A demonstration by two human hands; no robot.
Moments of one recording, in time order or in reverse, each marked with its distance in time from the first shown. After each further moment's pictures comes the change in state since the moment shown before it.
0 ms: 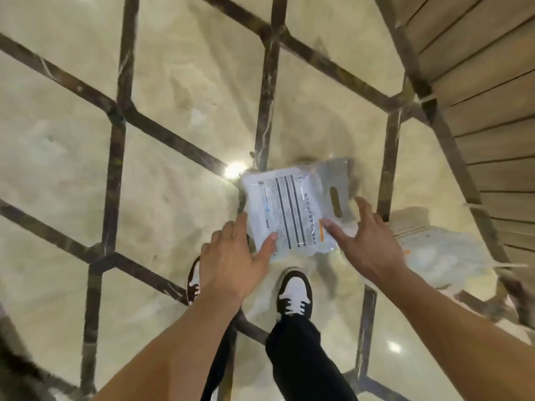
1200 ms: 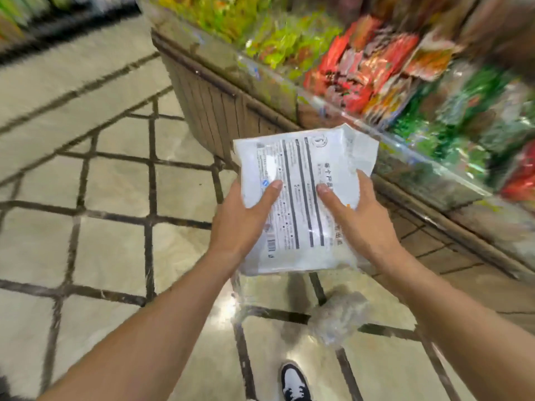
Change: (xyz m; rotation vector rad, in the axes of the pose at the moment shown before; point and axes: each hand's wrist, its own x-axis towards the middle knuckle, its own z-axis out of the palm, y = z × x) left_hand -0.236 0.269 -0.403 -0.646 0.233 0.601; right_hand -0.318 -0.078 -0.415 0.745 0.664 -0.177
